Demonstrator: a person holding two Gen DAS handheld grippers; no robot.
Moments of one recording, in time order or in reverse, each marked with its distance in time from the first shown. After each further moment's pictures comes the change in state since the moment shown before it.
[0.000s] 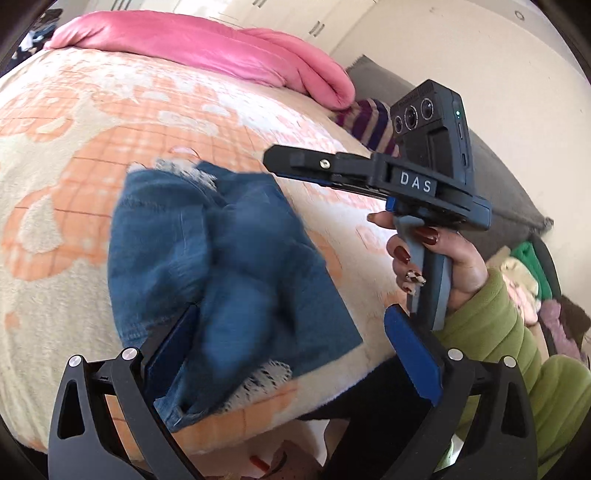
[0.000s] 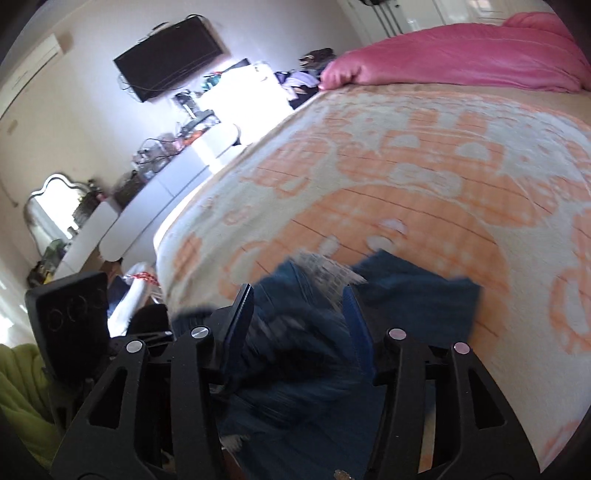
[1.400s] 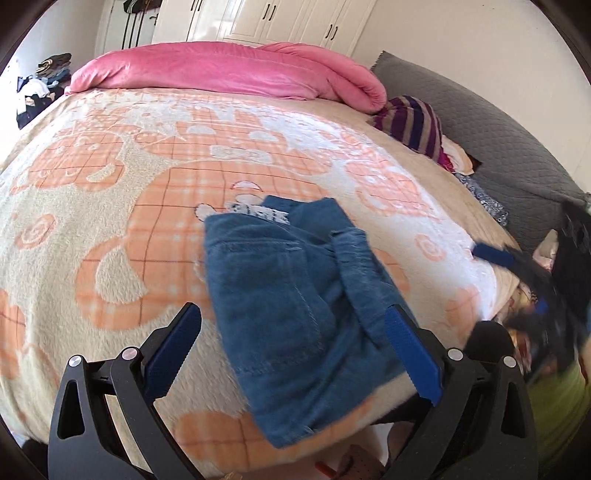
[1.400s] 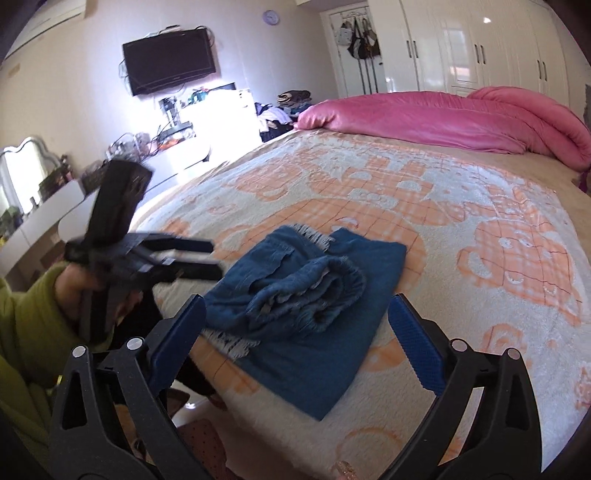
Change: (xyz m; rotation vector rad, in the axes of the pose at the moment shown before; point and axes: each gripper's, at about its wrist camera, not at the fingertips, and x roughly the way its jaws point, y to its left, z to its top) left arm -0.042 0.030 0.008 0.097 -0.046 0.241; right arm -0.086 0.081 -0.097 -0.188 -0.158 -0.243
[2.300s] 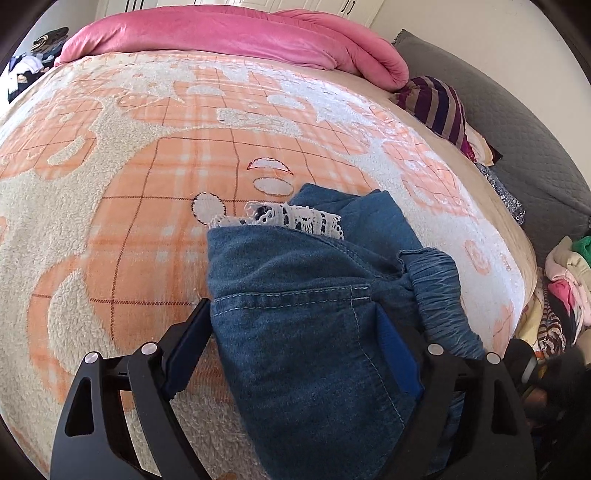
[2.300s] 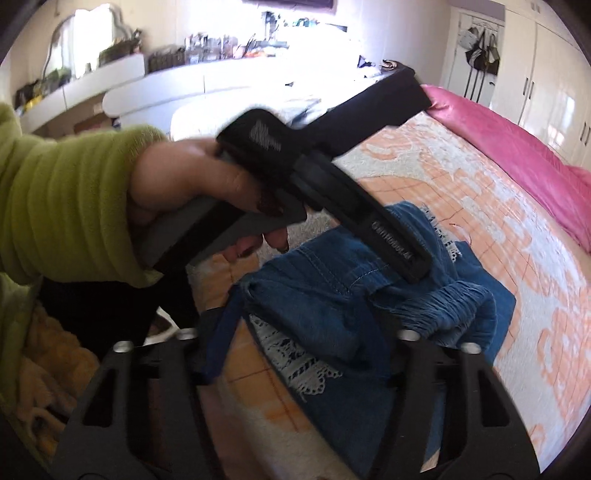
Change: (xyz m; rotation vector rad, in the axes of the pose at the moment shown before) left arm 0.090 0.036 0.032 -0.042 0.116 0.003; right arm 0.106 0.091 -0.013 -0.438 0.261 0.138
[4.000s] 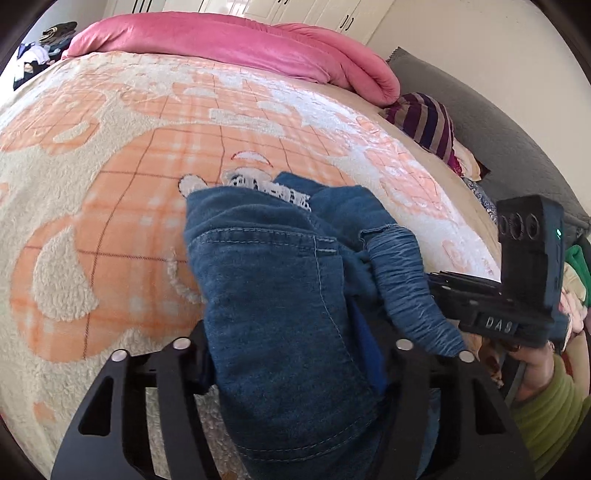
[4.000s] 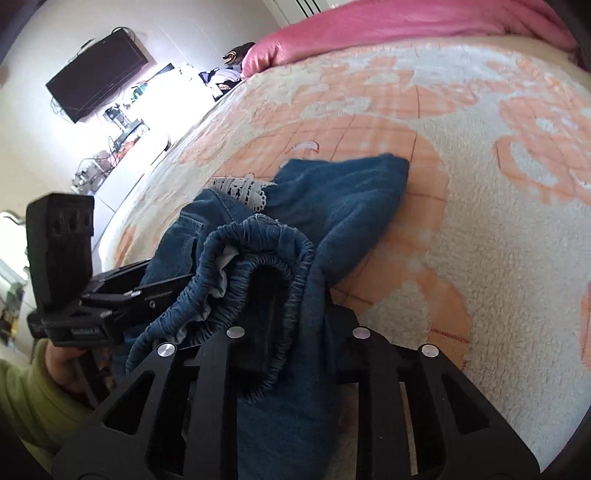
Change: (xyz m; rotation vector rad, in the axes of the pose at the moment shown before) left arm -0.013 -0.010 -0.027 -0.038 -0.069 -0.059; right arm -0.009 -0.151 -0.063 0.758 -0.111 -0.052
